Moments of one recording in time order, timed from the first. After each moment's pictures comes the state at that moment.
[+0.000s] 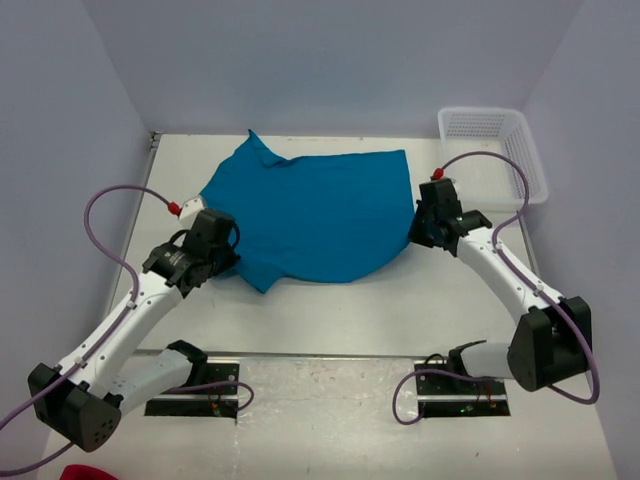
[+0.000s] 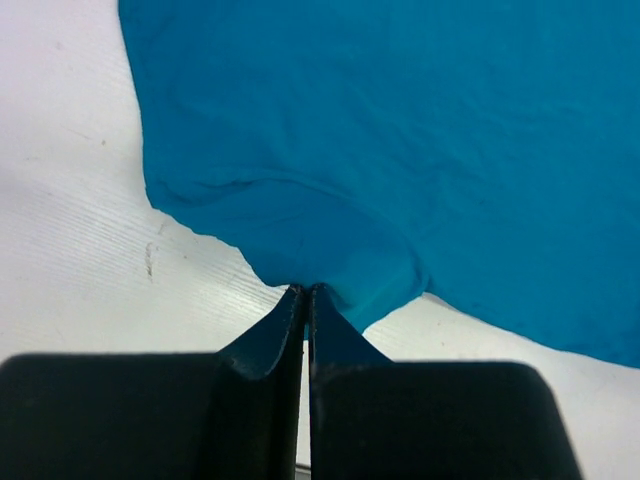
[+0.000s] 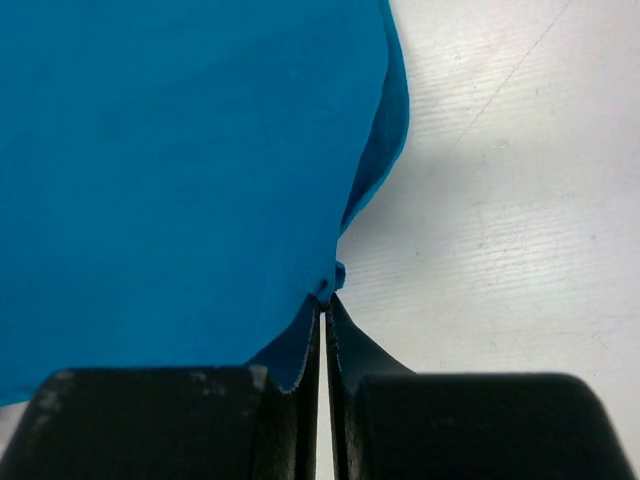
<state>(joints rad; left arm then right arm) -0.48 0.98 0.91 -0.86 -0.40 -0.89 0.31 1.31 0.99 -0.60 0.17 0.57</state>
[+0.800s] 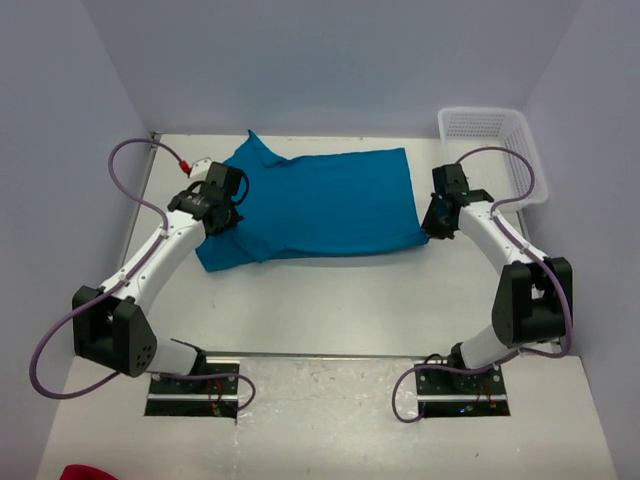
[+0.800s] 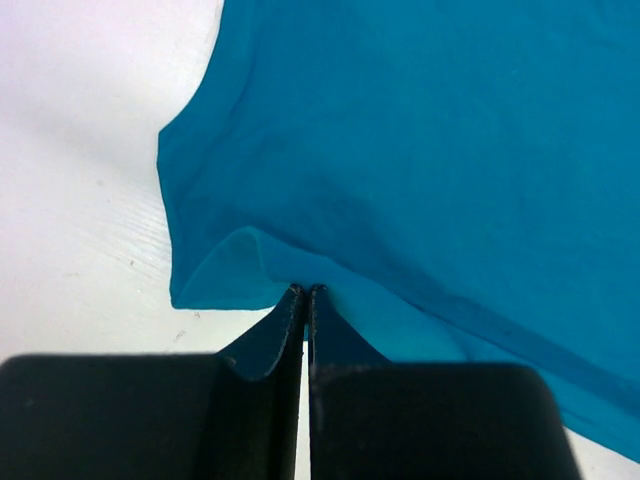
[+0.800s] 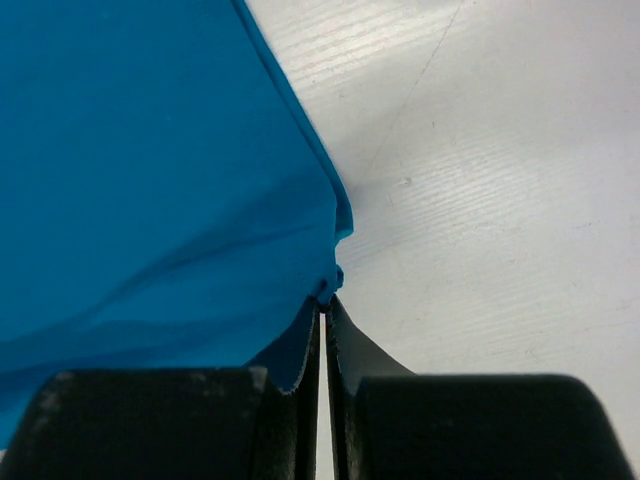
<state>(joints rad) -0.33 1.39 1.18 -0.79 -0.45 -0.74 0.14 1.55 1.13 -0.68 0.16 0.53</state>
